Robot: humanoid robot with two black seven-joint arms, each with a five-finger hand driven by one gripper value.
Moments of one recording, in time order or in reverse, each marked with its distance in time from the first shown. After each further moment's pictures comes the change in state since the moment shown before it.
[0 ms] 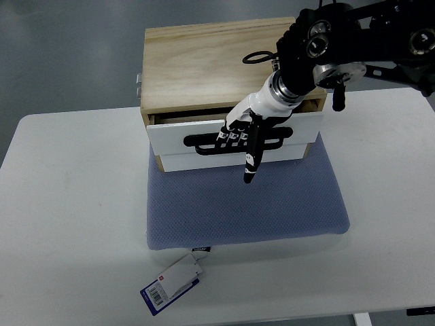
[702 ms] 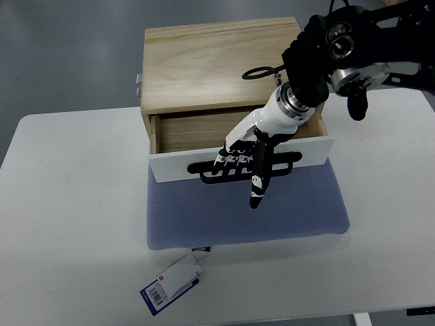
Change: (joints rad) left arm 0.000 0.000 -0.002 0.001 0.000 0.001 0.000; right arm 0.023 -0.090 0.036 0.158 0.027 0.059 0.003
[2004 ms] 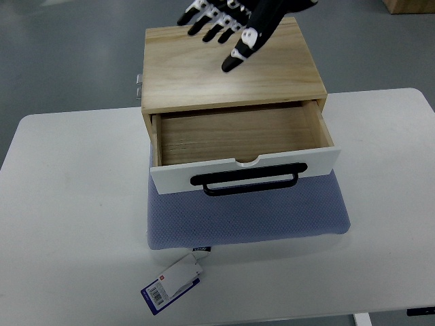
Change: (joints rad) left arm 0.000 0.000 0.006 -0.007 0.000 0.001 0.000; right arm -0.010 -0.234 0.424 -0.233 0.064 0.026 0.068
